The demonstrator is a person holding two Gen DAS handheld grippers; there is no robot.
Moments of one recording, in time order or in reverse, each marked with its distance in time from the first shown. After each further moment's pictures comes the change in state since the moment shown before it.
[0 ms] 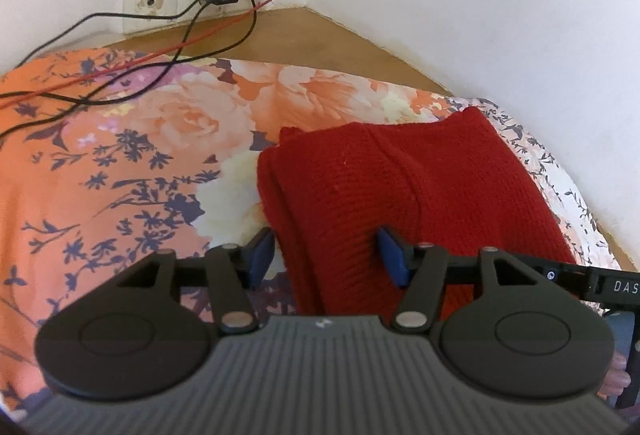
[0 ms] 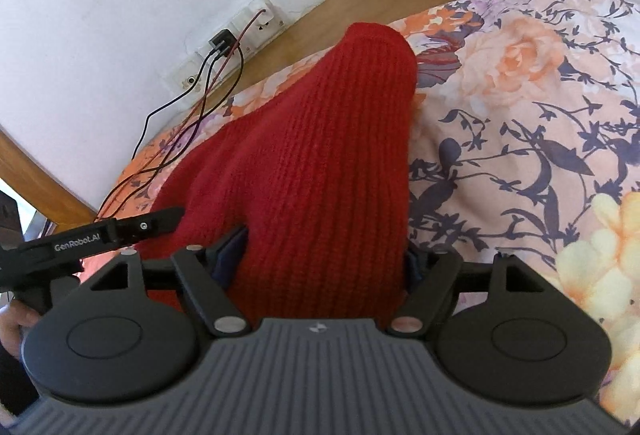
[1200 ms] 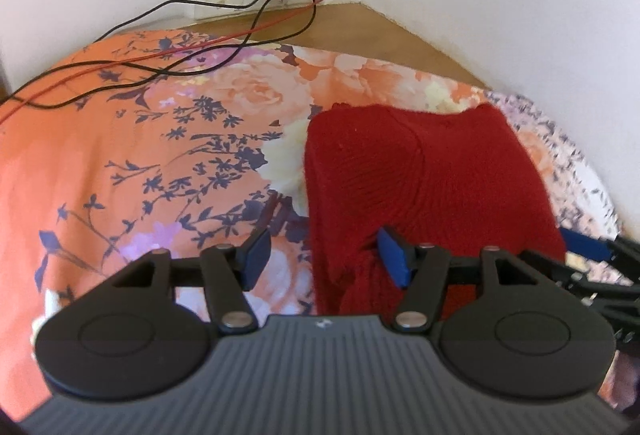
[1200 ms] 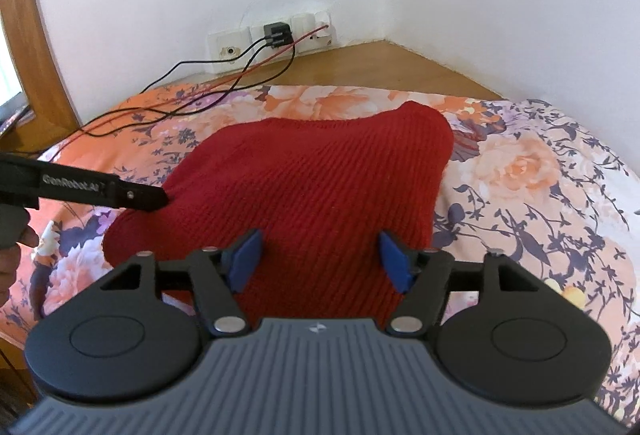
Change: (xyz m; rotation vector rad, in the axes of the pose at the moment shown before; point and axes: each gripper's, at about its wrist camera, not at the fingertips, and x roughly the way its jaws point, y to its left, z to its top) left arm -0.056 -0.009 -0.026 -0.085 0.014 0.166; right arm -0.038 0.078 -0.033 -0.422 -0.083 -0.156
